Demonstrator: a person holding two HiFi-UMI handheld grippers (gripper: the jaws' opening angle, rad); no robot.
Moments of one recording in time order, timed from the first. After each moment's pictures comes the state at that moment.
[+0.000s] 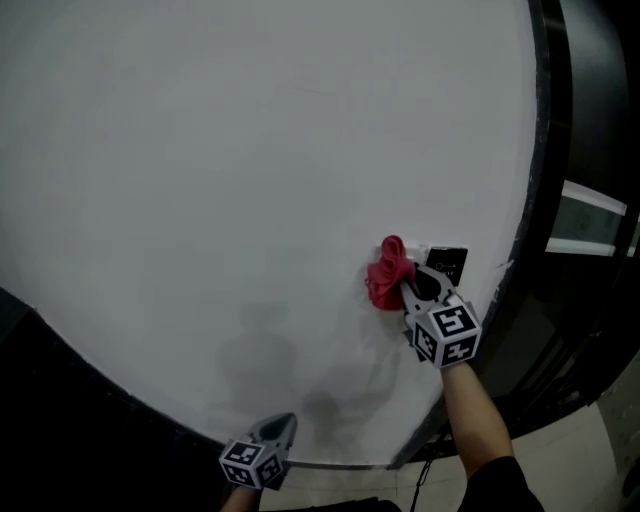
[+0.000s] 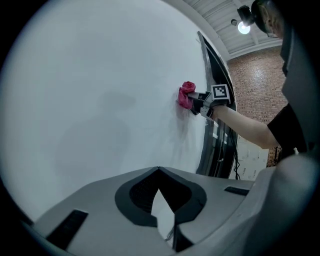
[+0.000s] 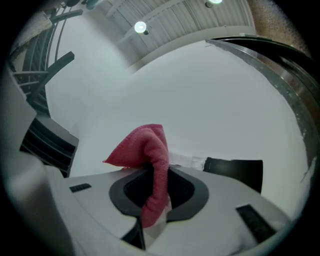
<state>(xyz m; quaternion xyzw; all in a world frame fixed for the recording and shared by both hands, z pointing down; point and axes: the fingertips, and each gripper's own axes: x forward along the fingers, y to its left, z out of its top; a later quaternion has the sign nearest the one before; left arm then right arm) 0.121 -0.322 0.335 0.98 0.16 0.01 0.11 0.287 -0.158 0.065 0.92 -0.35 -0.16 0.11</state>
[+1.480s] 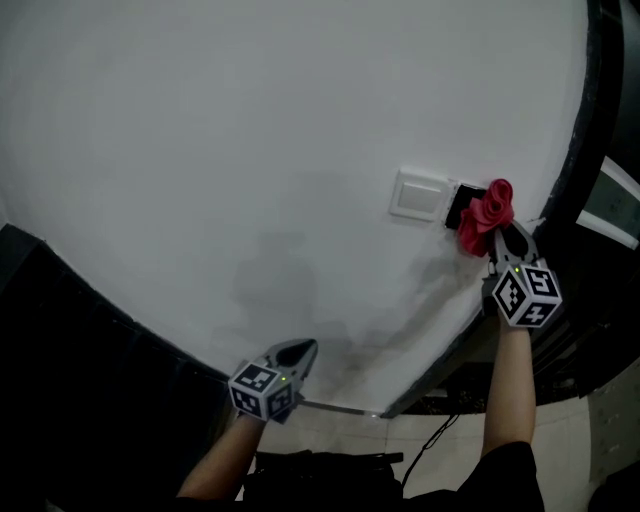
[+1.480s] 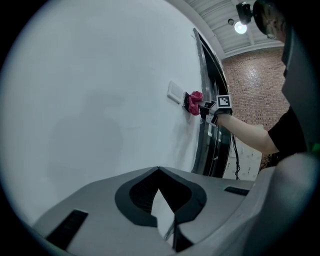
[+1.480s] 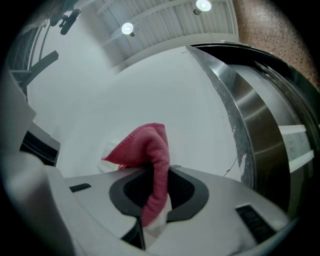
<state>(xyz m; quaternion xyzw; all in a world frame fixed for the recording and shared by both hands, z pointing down) 0.153 -0.271 0.314 0.98 0.20 0.01 0.09 0.320 -0.011 0.055 0.95 -0.27 -0.16 0.06</state>
